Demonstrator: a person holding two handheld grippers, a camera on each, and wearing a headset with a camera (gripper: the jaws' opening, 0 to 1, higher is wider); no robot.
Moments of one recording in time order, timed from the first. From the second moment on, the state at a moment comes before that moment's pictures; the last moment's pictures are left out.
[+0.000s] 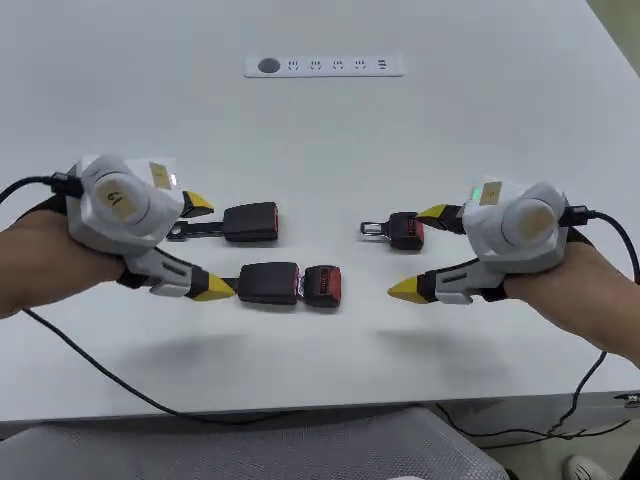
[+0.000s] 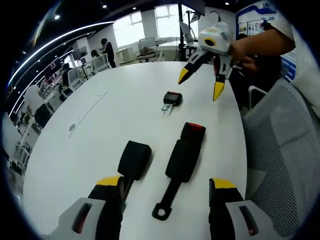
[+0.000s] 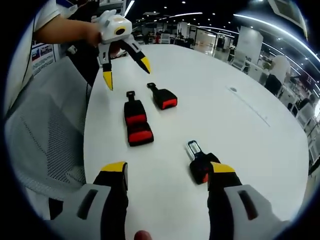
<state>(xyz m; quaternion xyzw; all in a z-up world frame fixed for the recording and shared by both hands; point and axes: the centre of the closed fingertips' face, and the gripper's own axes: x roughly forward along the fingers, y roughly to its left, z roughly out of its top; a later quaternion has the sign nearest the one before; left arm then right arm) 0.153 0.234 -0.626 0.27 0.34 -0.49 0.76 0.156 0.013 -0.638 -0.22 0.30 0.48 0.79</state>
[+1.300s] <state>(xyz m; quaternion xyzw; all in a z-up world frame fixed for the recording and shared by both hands) 0.116 0.311 -0.627 0.14 0.34 -0.37 0.85 0.125 -0.008 -0.624 -0.16 0.32 0.39 0.85</state>
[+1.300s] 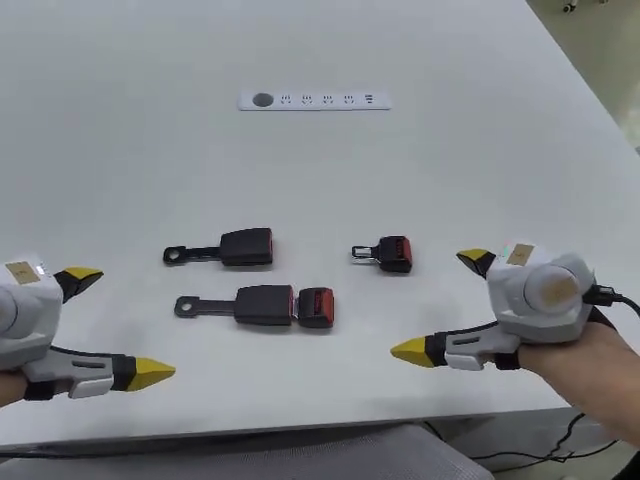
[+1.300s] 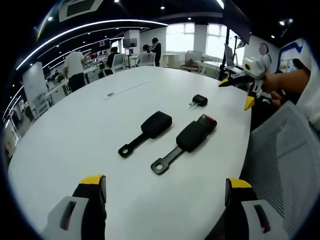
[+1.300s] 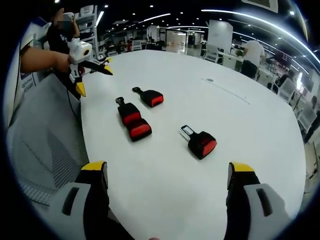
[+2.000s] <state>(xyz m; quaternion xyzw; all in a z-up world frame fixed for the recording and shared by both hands) 0.115 0.309 -0.629 0.14 0.34 -0.38 0.85 0.124 -0.002 -0.625 -0.17 0.32 0.40 0.84</state>
